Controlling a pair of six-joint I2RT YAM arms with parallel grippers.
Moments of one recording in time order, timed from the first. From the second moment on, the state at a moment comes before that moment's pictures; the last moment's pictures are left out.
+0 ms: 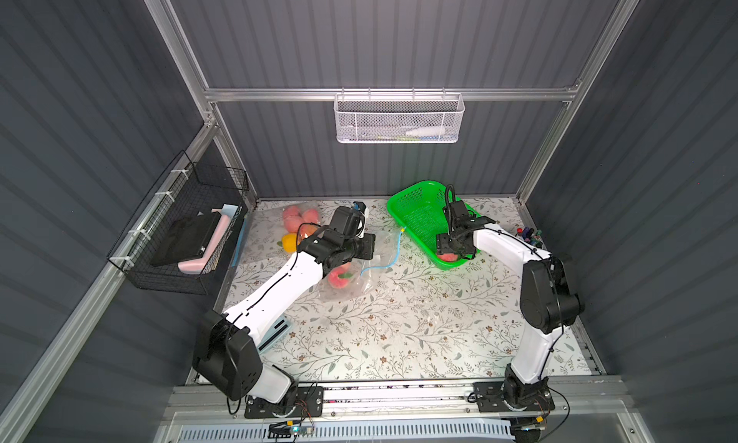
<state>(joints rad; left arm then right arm) -0.57 1.49 1.28 -0.52 0.08 -0.32 0.35 1.88 1.43 -0.71 0.17 0.23</state>
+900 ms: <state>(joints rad) -0.57 1.50 1.23 -0.47 0.18 -0.39 0.32 2.00 1.56 -0.78 0.07 0.20</state>
